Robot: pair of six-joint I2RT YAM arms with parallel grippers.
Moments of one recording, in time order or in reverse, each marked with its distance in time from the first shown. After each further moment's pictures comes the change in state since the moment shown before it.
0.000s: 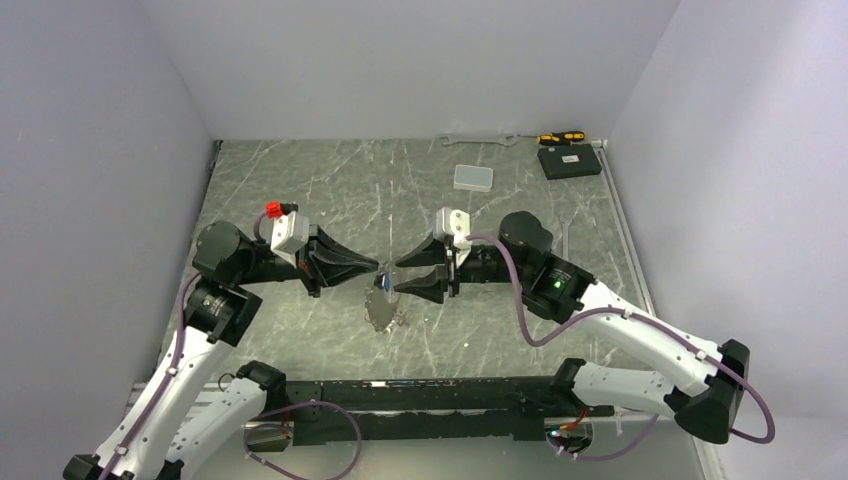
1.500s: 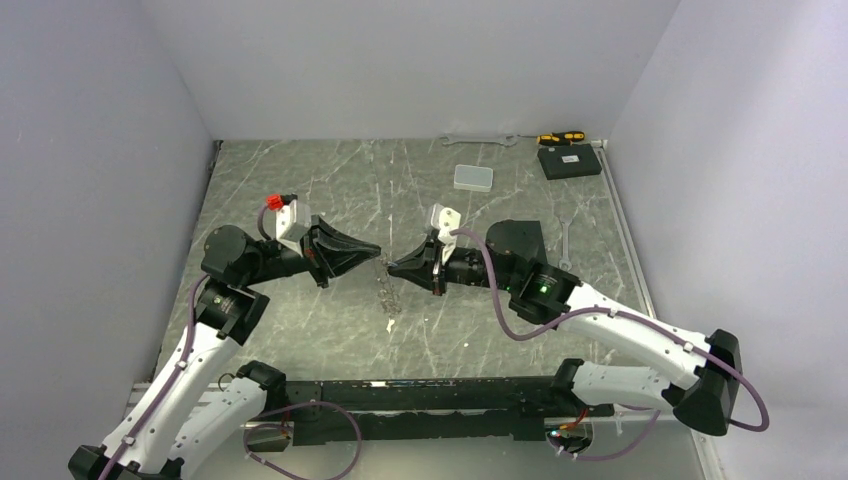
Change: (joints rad) left arm 0.000 0.013 -0.076 0.148 -0.148 -0.097; right arm 0.050 0.048 -0.061 0.112 0.216 0.095
